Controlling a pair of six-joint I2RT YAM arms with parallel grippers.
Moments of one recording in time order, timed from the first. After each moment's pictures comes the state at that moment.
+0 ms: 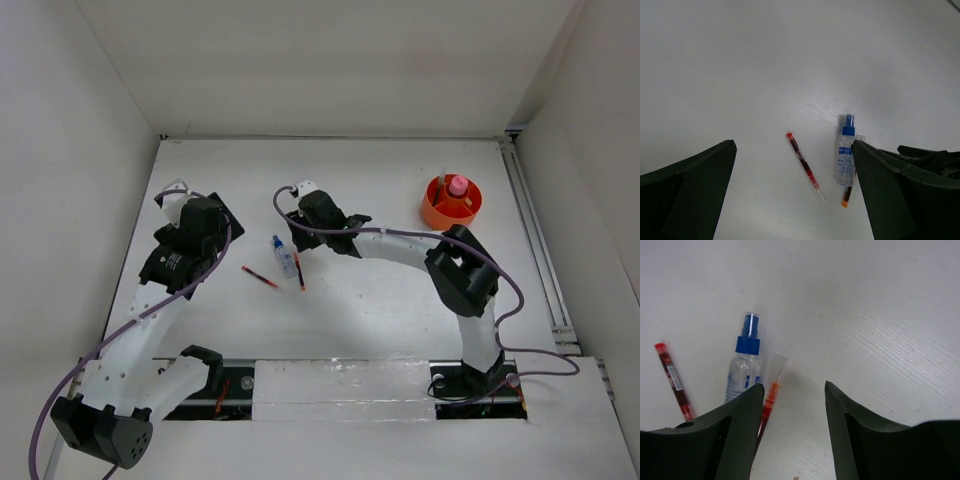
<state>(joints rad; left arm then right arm) -0.33 0.92 0.98 -0.78 -0.52 -0.74 0.86 1.99 1.43 -0.08 0.14 0.25</state>
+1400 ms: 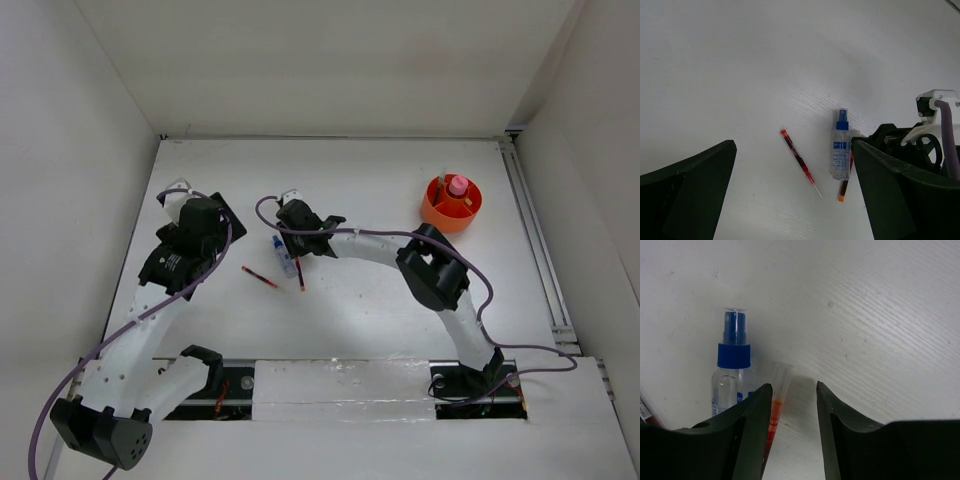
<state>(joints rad) -0.33 0.91 0.98 -0.76 -0.48 -0.72 0.92 2.20 1.66 -0.29 0.27 0.31</state>
